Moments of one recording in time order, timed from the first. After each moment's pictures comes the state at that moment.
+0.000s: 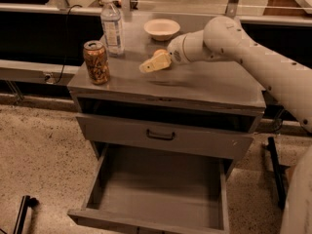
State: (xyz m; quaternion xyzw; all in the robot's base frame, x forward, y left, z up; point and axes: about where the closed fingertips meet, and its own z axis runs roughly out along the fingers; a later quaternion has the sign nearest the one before) arm 0.766 -0.020 0.853 -0.39 0.77 0.19 0.48
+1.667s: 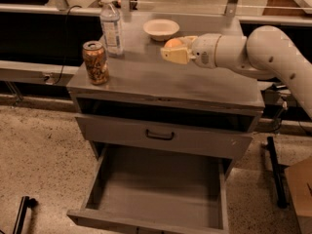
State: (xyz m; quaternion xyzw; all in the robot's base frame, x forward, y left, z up) arm 0.703 -0.060 0.912 -0.37 0.68 0.29 0.56
